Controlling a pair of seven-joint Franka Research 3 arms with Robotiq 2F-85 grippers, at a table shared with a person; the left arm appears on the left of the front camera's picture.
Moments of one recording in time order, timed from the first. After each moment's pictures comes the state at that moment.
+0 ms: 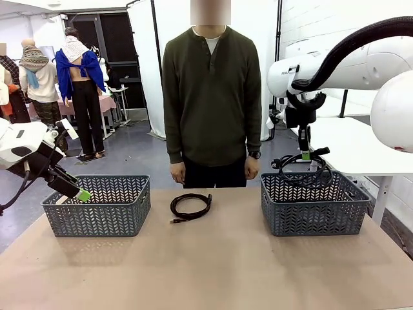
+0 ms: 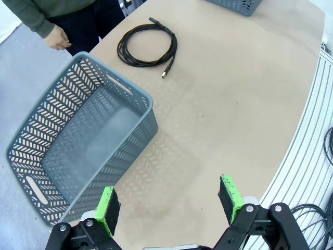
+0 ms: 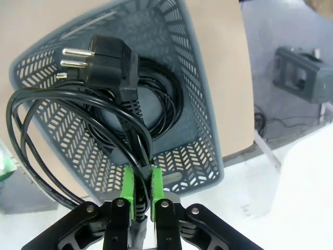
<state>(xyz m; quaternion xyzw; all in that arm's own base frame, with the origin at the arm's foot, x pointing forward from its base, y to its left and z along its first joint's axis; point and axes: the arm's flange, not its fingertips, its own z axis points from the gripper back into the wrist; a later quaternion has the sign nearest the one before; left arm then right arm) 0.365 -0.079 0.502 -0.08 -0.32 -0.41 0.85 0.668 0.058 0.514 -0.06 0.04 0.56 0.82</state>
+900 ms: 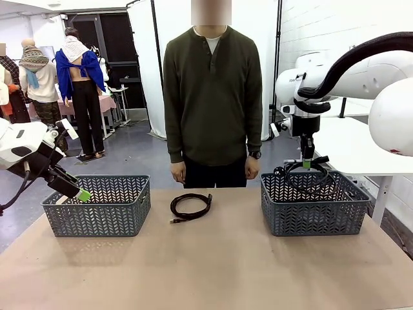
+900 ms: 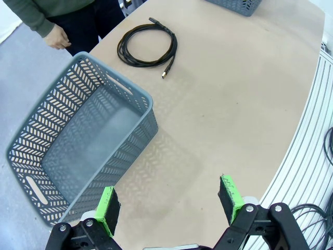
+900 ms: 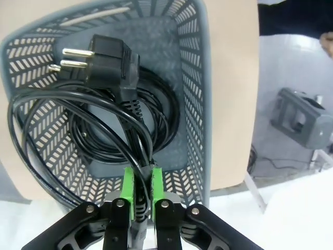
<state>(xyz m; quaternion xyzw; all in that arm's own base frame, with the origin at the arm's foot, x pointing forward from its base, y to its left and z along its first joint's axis) 0.365 -0.079 0.502 -0.08 -0.32 -0.41 0.85 0.687 0.038 0.479 -0.02 0.03 0.64 0.77</state>
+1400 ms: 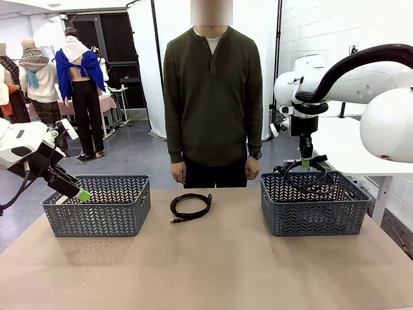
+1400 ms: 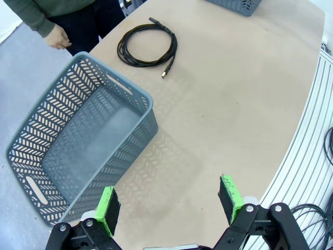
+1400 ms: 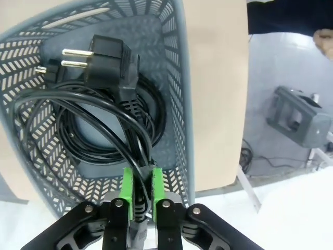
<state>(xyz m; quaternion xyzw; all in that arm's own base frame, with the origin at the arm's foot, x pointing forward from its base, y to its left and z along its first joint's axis) 0.365 -0.079 0.502 -0.08 -0.32 -0.41 0.85 0.705 0.037 0.477 -0.02 0.03 0.64 0.77</state>
